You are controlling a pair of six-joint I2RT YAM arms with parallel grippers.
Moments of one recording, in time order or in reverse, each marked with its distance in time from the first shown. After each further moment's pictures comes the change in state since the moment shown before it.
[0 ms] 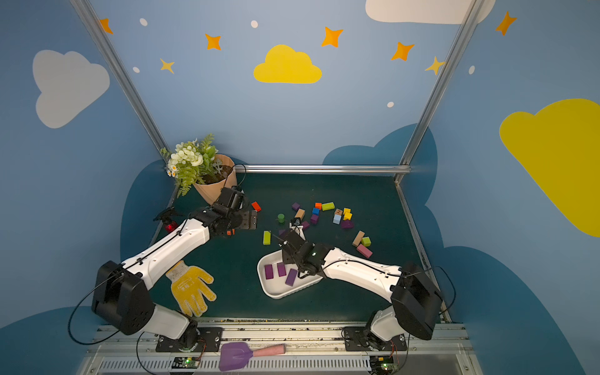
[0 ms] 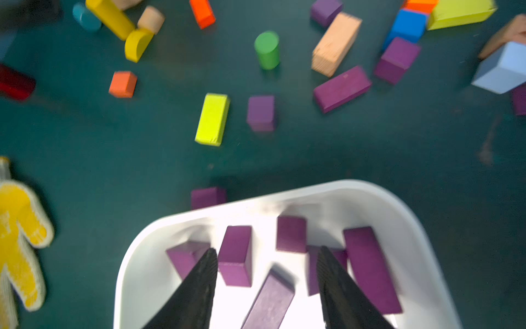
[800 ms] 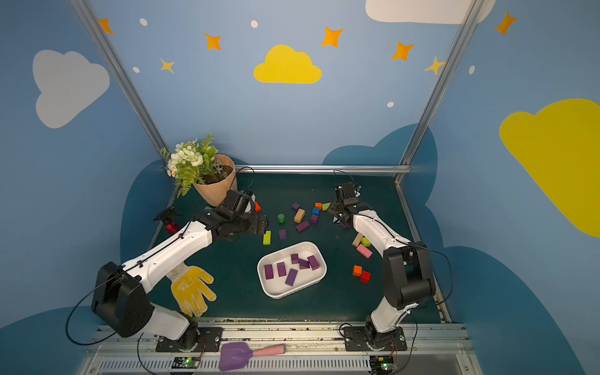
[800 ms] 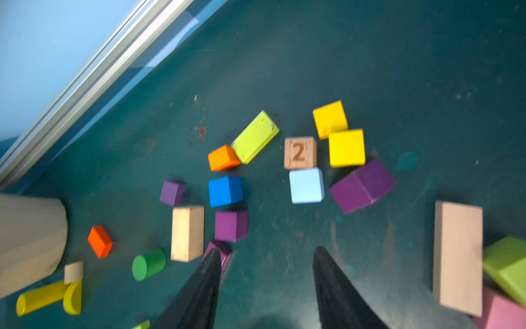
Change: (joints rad) left arm -0.089 -0.018 0.000 -0.002 0.158 -0.025; right arm -0.659 0.233 0.248 0.024 -0.208 0.103
